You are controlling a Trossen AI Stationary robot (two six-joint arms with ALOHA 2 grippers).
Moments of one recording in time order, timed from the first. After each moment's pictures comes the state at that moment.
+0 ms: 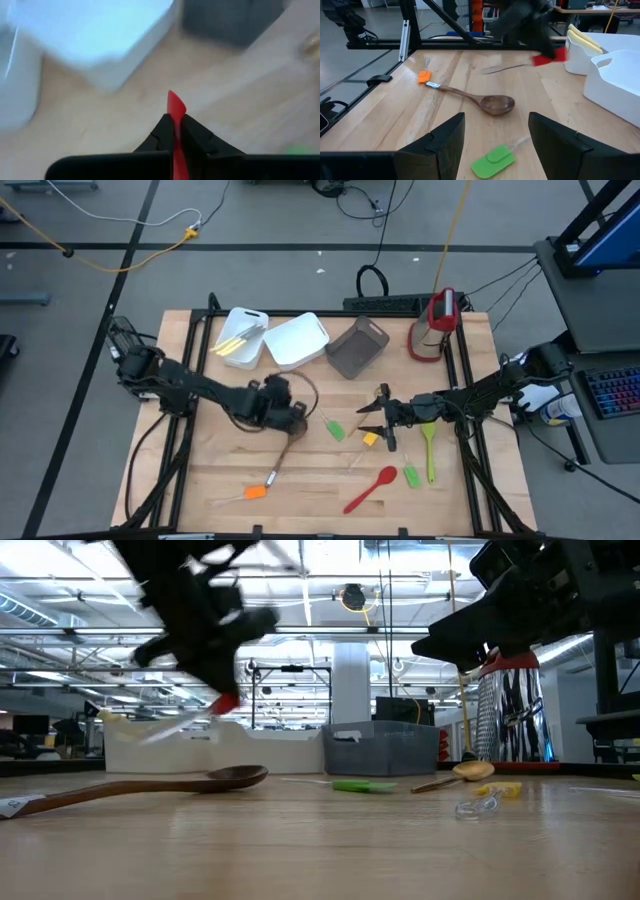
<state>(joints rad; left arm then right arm) -0.23 1.63 1.07 -0.68 -0.73 -1.21 0.27 1.31 0.32 0.81 0.19 0.08</state>
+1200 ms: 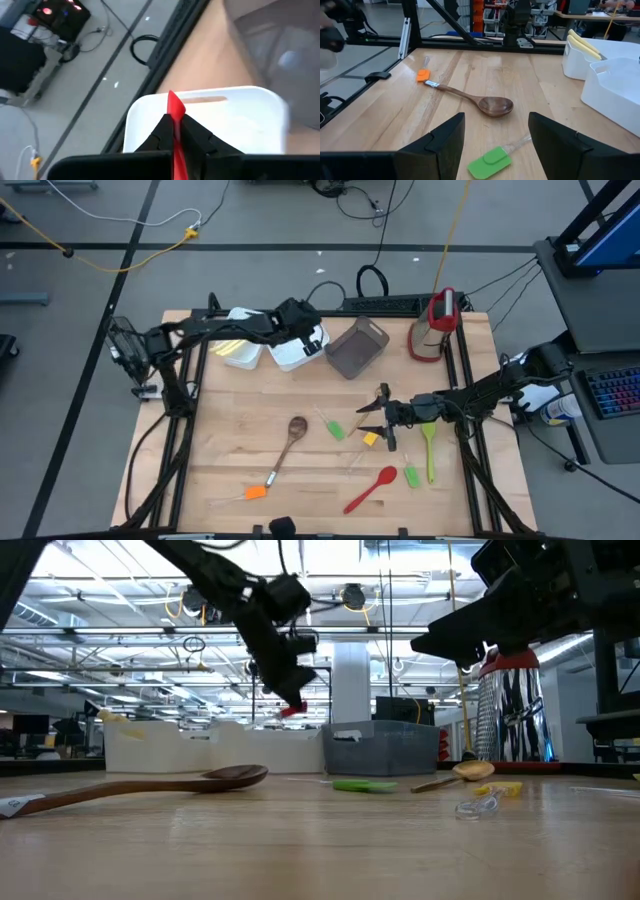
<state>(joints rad) 0.43 1.83 1.28 -0.23 -0.39 0.17 0.27 1.31 0.32 0.81 0.19 0.04</state>
